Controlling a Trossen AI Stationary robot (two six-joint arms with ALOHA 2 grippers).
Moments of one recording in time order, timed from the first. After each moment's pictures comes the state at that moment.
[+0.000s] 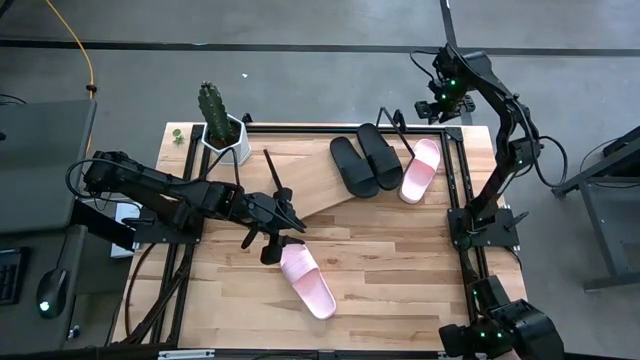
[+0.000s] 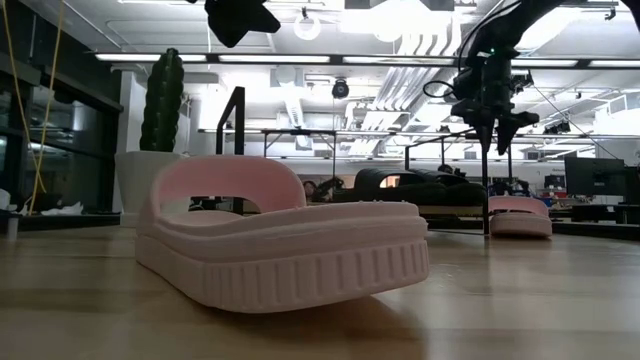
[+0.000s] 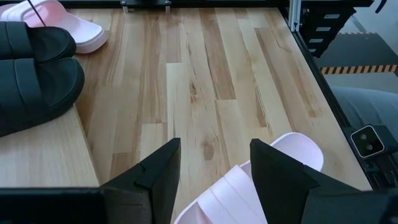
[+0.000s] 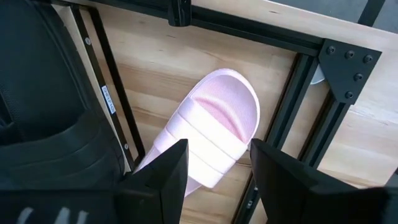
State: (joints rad) left arm -0.11 1.32 1.03 -0.36 -0.06 -0.11; right arm -1.25 1.75 1.63 -1.42 -0.11 0.08
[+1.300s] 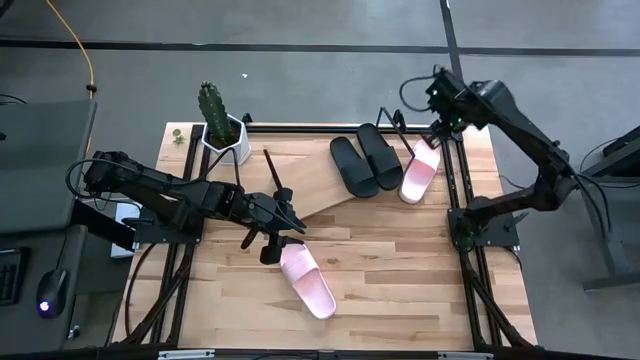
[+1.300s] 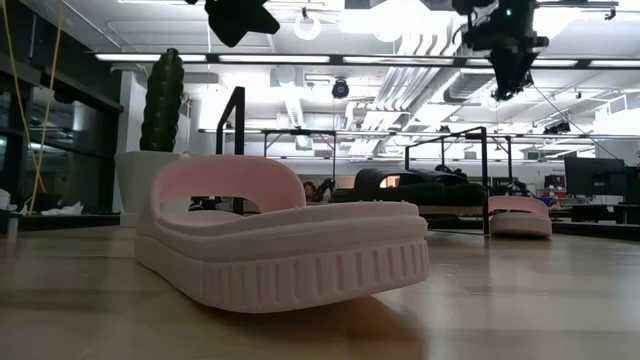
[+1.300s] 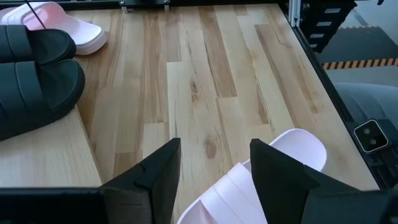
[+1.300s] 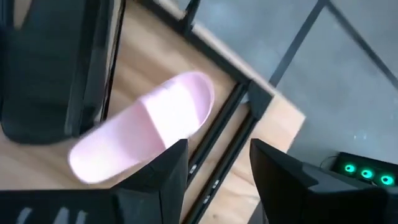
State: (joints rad) left arm -0.11 1.32 1.03 -0.36 -0.06 -0.08; right arm -0.79 1.32 1.55 -1.51 0.34 0.07
